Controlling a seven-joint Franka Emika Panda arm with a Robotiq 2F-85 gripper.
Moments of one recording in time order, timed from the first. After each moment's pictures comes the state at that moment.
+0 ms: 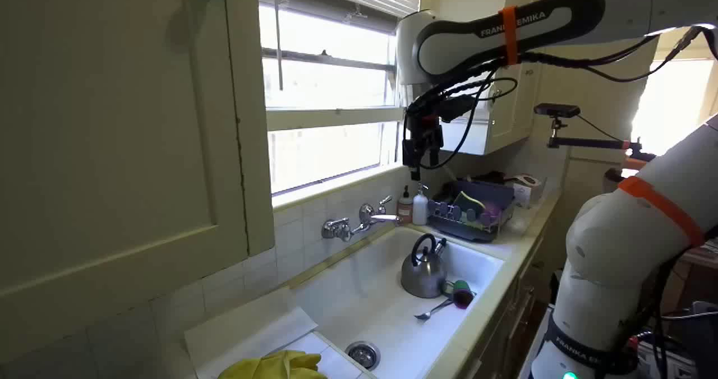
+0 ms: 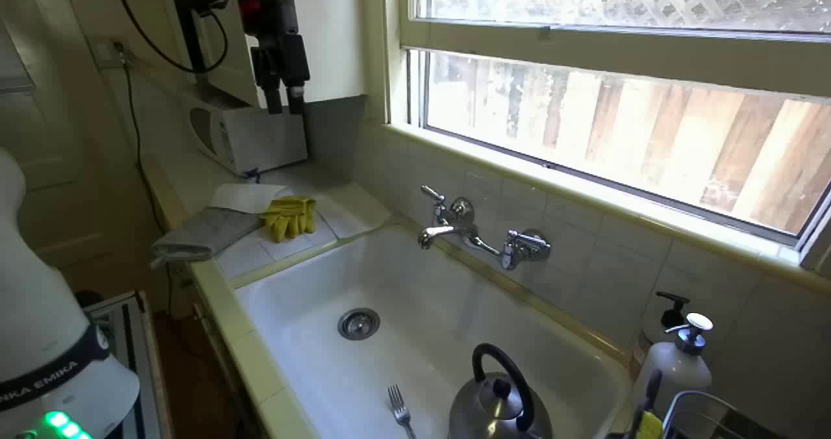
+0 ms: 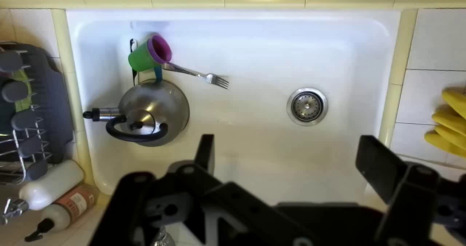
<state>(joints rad) -0.01 -0.61 0.13 -2.37 -0.13 1.72 0.08</state>
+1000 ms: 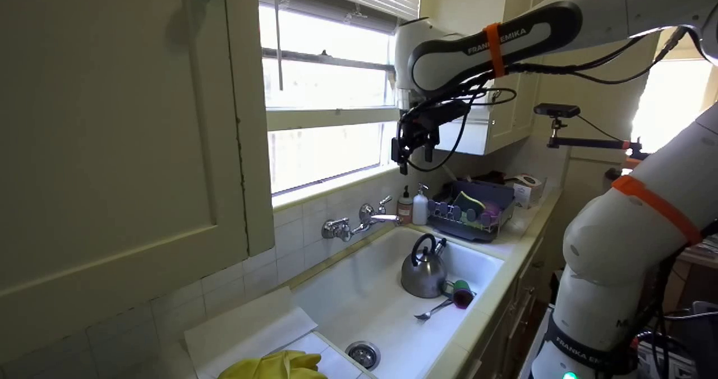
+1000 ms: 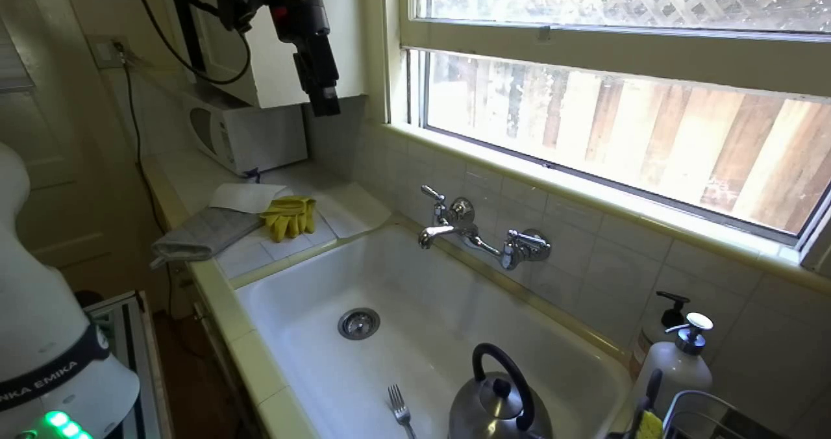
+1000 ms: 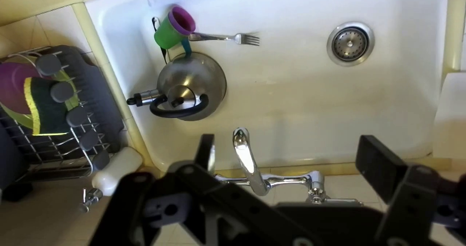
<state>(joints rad) -0.07 -0.54 0.12 -2.37 -0.23 1.90 0.30</state>
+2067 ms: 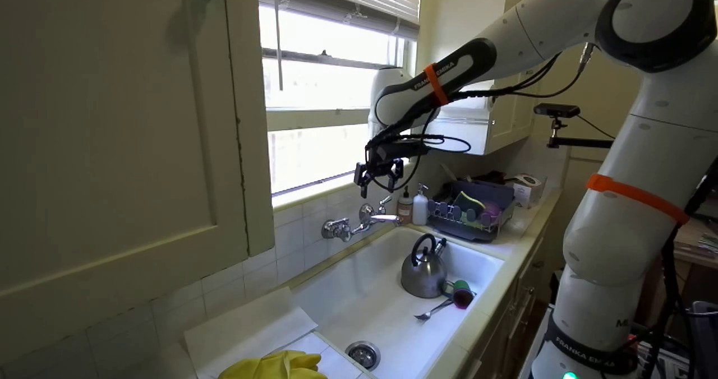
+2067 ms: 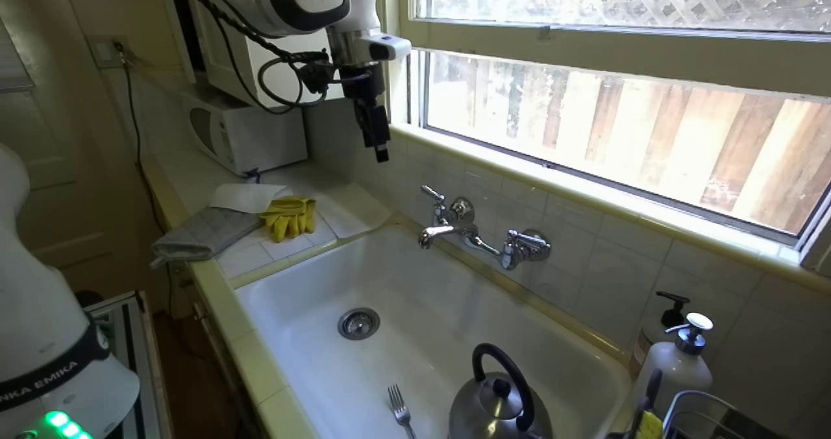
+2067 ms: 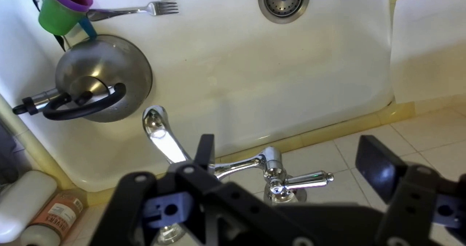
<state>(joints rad) -0.06 -0.20 0.08 -2.30 -0.07 2.24 0.36</state>
